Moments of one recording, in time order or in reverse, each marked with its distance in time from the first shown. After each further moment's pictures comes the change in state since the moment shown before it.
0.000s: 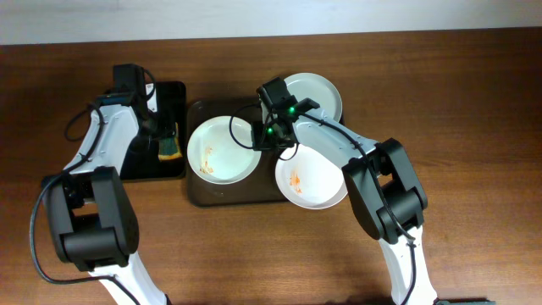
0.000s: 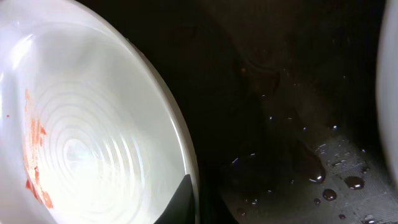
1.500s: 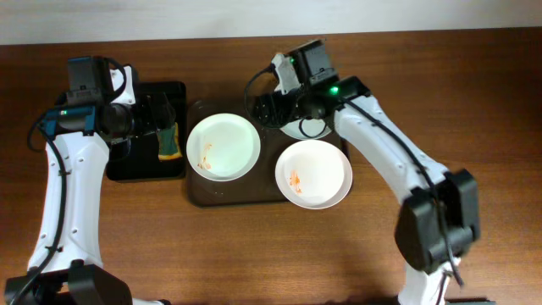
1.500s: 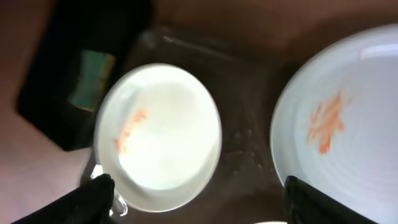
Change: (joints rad) left arm 0.034 -0.397 -0.004 -0.179 0.180 -0.034; right arm -0.088 -0.295 -0.003 -0.071 -0.054 -0.272
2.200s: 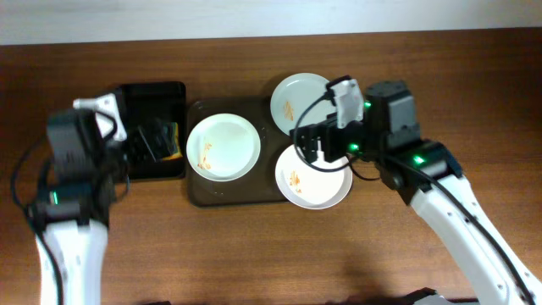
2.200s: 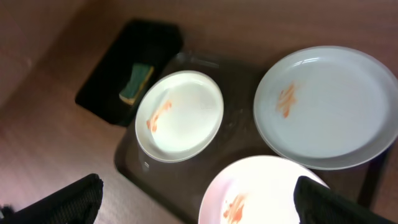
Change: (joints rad) left arm 0.000 -0.397 -0.248 0.114 0.030 -0.078; right arm -0.081 -0.610 -0.471 0.107 -0.047 -0.045
